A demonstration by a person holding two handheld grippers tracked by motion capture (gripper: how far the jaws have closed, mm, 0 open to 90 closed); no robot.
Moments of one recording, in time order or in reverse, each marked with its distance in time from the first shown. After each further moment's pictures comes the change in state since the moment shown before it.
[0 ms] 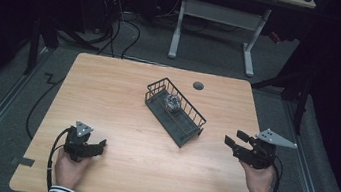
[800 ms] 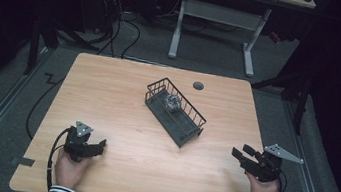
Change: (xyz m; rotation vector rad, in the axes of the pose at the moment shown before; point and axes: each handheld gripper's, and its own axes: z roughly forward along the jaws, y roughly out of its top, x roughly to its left) left arm 0.000 0.000 0.000 -0.001 0.002 -0.001; right arm -0.025 -0.049 -0.008 0.018 -0.025 0.143
